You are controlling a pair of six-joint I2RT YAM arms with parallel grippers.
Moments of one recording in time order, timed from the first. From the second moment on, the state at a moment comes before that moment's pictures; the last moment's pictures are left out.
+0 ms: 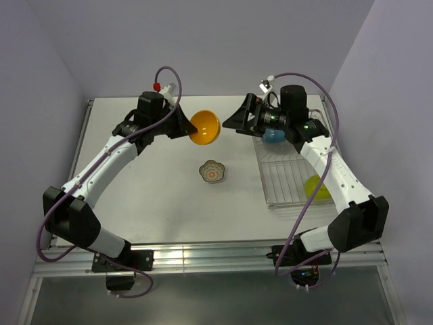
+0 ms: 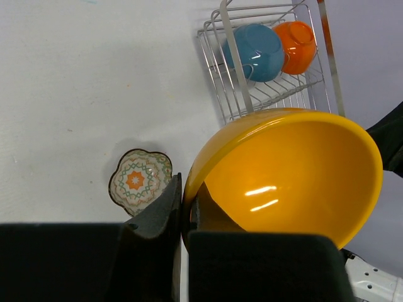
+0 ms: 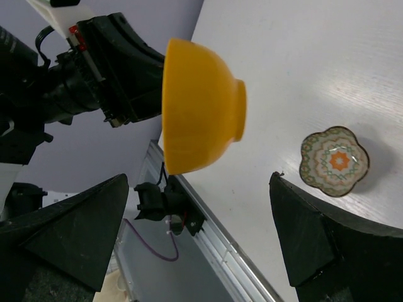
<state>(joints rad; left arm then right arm) -0.44 1.49 1.37 -0.40 0.30 -0.61 0.28 1.37 1.34 -0.40 -0.71 0.67</state>
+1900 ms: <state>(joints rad) -0.37 1.50 1.28 -0.23 0.58 -0.73 0.38 1.51 1.37 -0.32 -0.76 0.71</state>
